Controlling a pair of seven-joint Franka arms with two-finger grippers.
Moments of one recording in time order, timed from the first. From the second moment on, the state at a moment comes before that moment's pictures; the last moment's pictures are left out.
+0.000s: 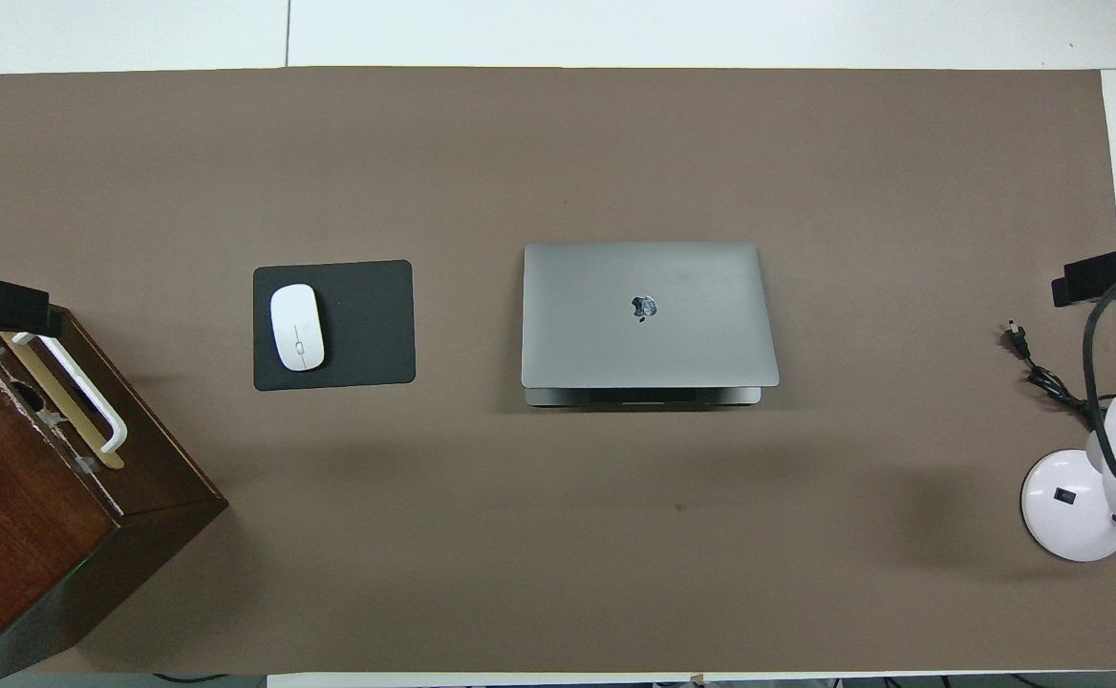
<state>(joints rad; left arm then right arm) -0.02 -0.07 0.04 -1.68 -0.01 1.59 0.02 -0.19 -0.05 0.14 -1.57 0.00 1.54 -0.06</state>
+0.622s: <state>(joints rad) -0.02 -0.07 0.04 -1.68 -0.01 1.59 0.02 -0.19 -0.04 0.14 -1.57 0.00 1.55 -0.06</state>
